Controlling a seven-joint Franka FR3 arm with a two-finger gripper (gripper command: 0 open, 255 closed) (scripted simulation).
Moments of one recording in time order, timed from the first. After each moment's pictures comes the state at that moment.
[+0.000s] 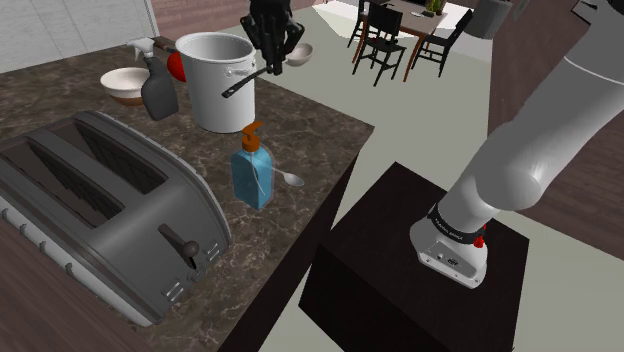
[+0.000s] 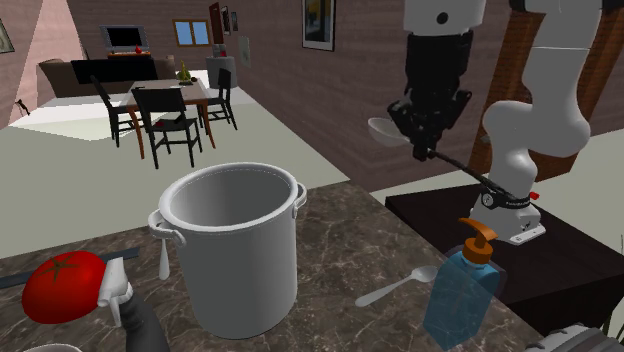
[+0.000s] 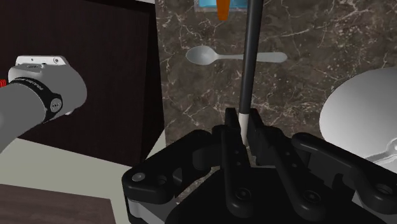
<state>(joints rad) 0.07 -0.02 0.35 -1.73 0.01 1.61 1.82</state>
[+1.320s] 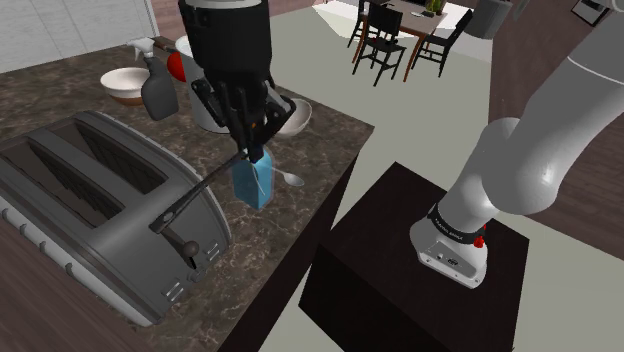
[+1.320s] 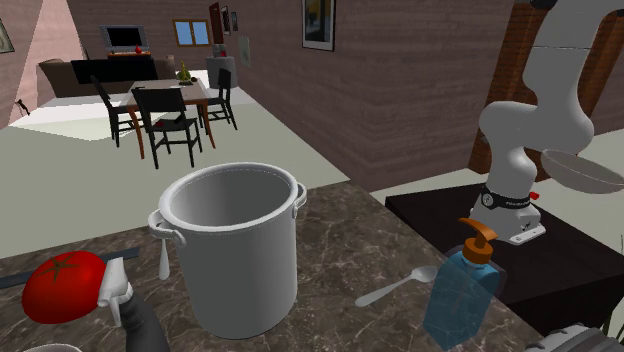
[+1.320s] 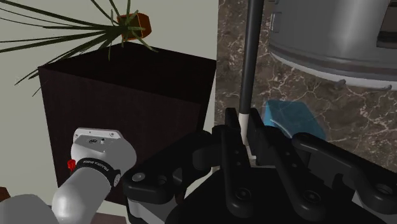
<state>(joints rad) 0.29 -0.04 0.61 -1.75 0.07 1.62 2.28</state>
